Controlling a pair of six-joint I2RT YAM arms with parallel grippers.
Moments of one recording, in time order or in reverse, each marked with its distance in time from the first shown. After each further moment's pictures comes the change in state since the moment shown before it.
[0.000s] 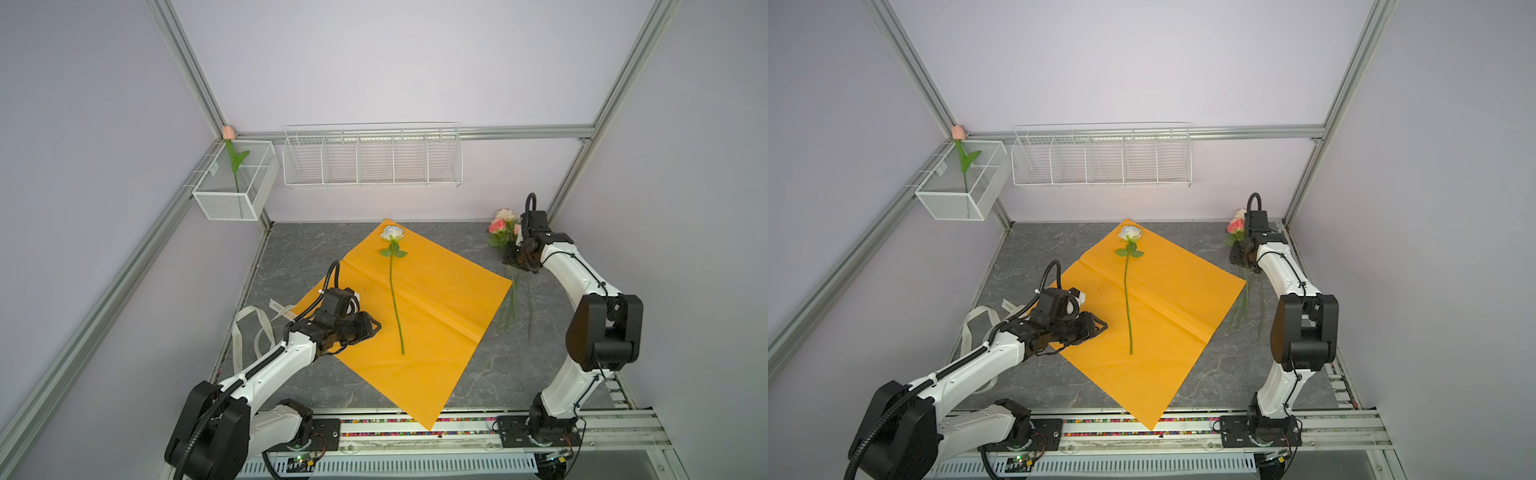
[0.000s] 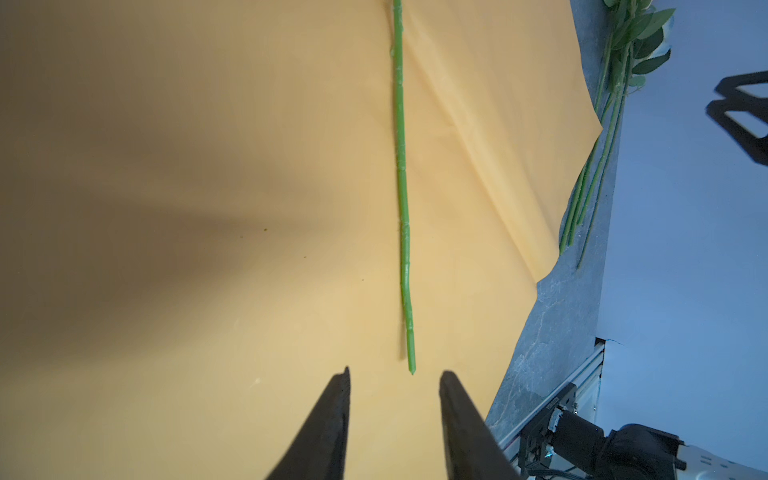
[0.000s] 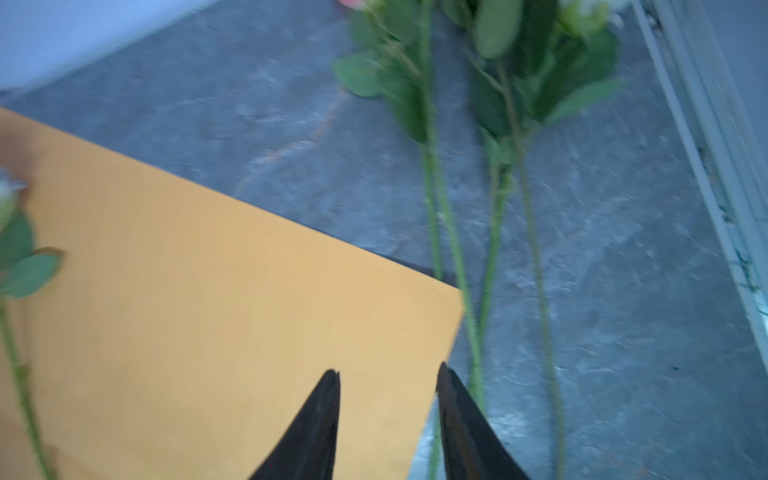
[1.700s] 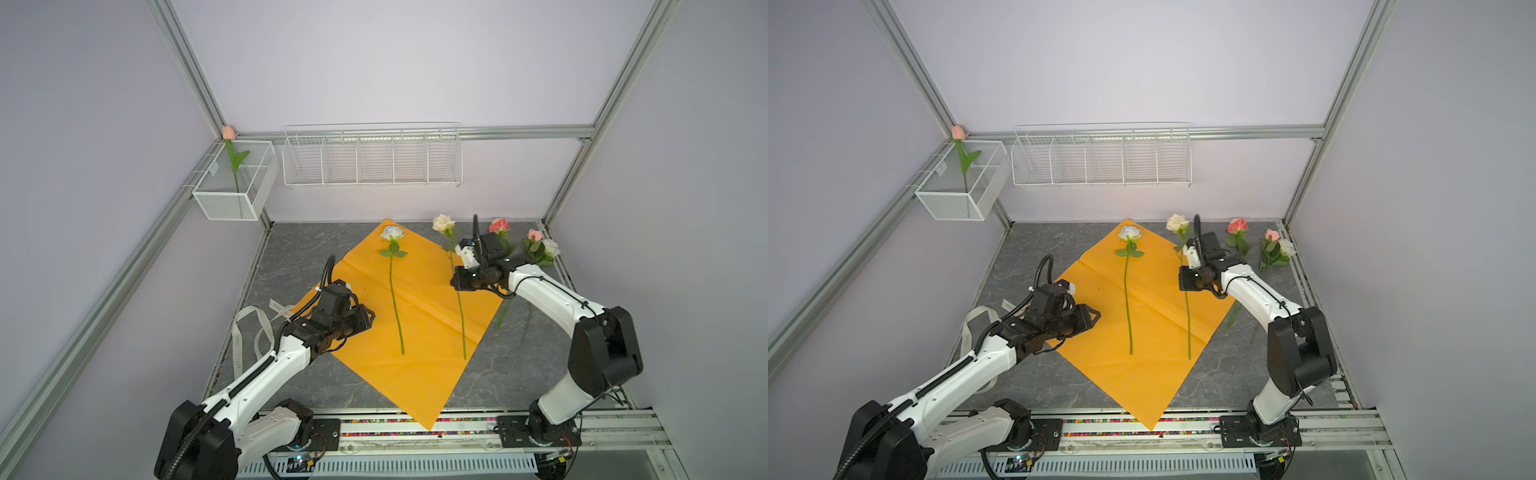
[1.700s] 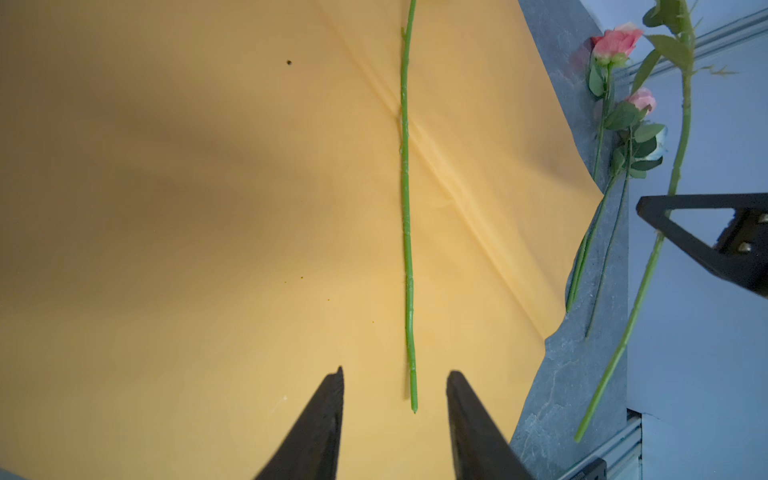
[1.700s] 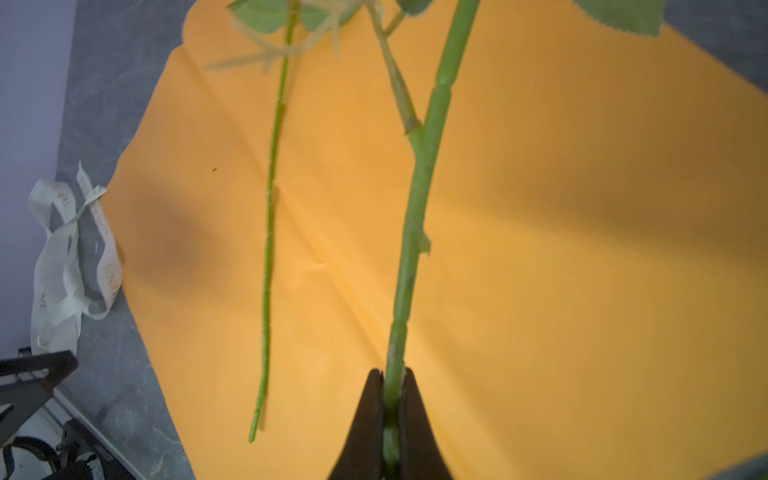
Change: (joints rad) left arm 0.005 -0.156 0.024 -0.093 -0.244 -0.040; right arm 0.503 -0.146 -0.195 0.163 -0.271 0.003
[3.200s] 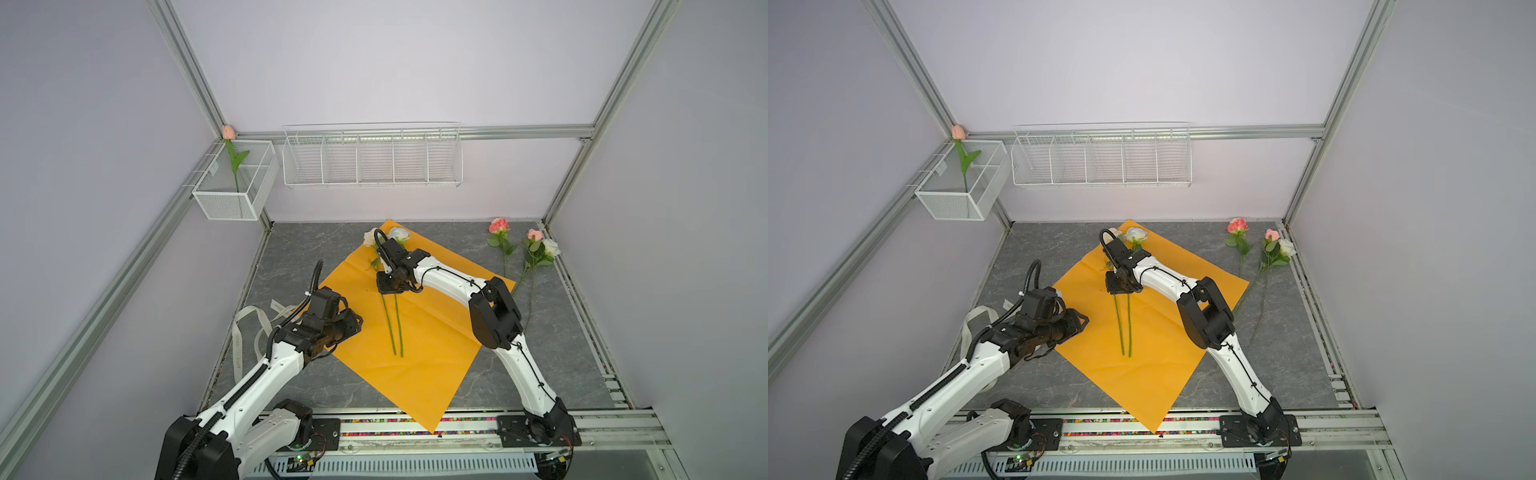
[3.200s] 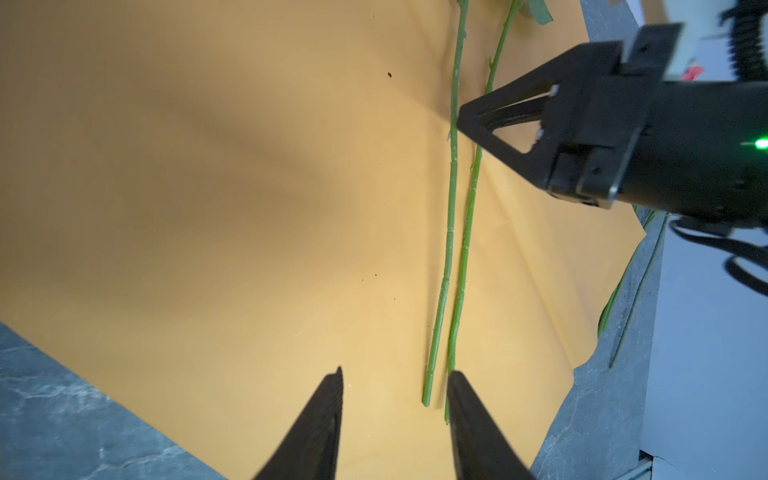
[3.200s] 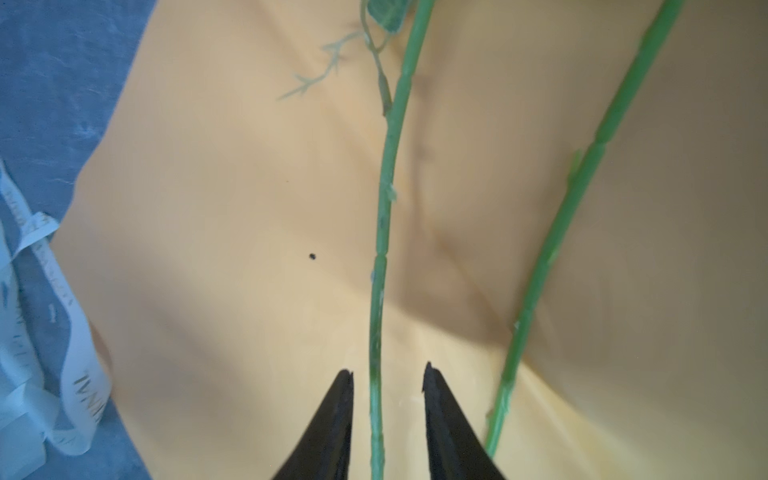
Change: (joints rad) left arm 0.068 -0.031 -0.033 -0.069 0.016 -0.018; right arm 0.283 0.675 0.754 -0.181 0.139 0.230
